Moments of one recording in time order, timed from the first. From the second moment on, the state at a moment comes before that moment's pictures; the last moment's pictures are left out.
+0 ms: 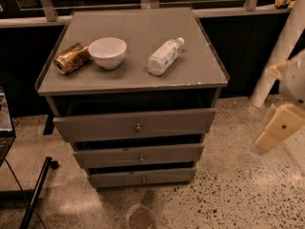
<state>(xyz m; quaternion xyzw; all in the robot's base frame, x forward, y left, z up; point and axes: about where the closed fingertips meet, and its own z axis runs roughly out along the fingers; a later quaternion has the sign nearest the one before) 0.422 -0.235 0.922 -0.52 0.82 0.00 0.22</state>
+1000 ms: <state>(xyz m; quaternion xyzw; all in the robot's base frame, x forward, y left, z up) 0.468 -0.255 0.800 -0.39 0.87 0.04 0.29</state>
